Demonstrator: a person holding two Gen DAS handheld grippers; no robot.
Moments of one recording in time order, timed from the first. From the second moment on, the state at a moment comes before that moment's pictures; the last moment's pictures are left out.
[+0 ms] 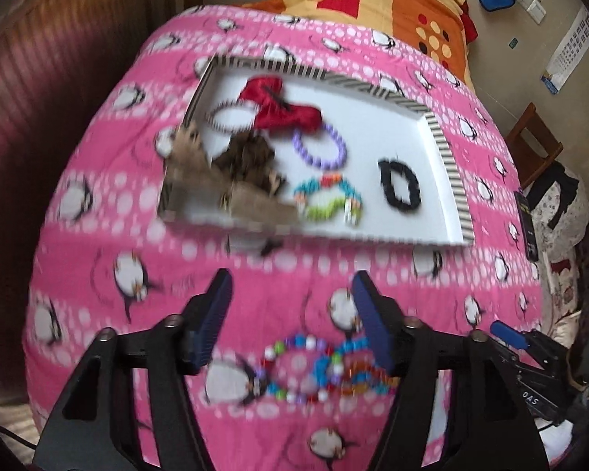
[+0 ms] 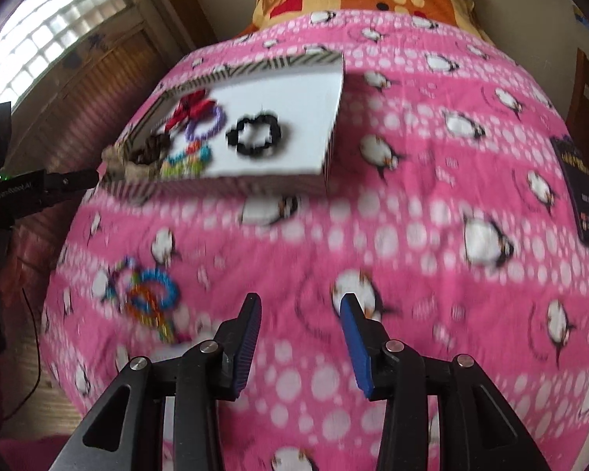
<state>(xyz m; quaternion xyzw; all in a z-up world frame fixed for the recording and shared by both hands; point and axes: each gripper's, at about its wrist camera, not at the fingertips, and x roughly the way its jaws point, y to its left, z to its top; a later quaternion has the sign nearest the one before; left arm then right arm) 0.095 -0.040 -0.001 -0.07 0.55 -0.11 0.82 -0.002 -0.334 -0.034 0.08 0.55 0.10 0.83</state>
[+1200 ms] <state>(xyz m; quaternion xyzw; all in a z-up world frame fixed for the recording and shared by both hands) 0.056 -0.033 -0.080 0.01 0.58 -0.03 0.82 0.016 -0.208 -0.065 -0.05 0.59 0.26 0.77</state>
